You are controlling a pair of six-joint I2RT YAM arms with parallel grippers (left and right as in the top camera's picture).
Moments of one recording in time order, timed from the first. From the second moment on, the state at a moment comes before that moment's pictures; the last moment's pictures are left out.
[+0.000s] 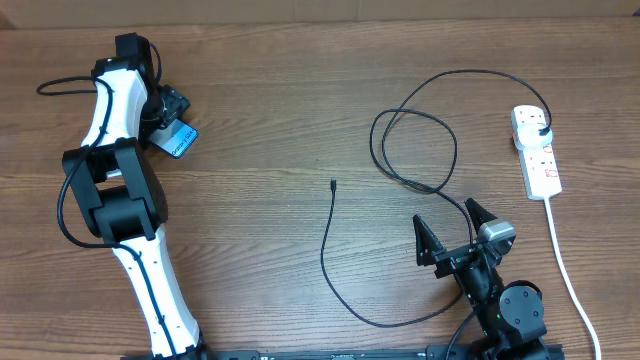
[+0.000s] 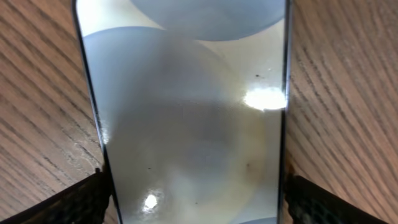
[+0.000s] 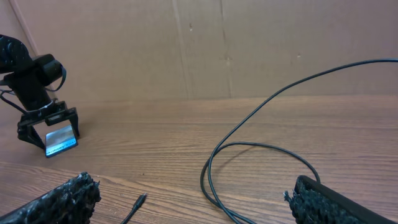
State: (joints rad) left arm 0.20 2.45 2.06 -1.02 -0.10 -0.71; right arm 0.35 0.01 0.02 -0.03 0.01 0.17
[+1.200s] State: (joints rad) left arm 0.20 2.45 2.05 -1.03 -0.11 -0.72; right arm 0.35 0.01 0.02 -0.03 0.01 0.17
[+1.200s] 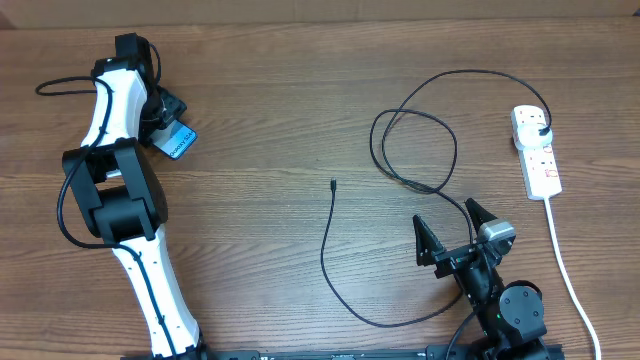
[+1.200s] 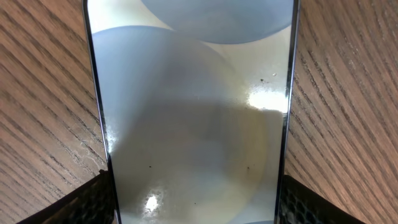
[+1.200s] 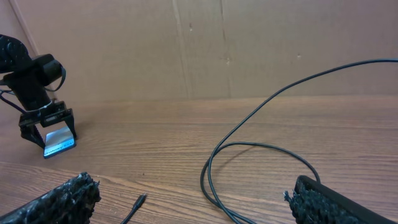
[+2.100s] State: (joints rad) left arm 0.20 2.49 2.52 -1.50 0.05 -0.67; right arm 0.35 0.01 0.02 -0.03 0.01 0.17
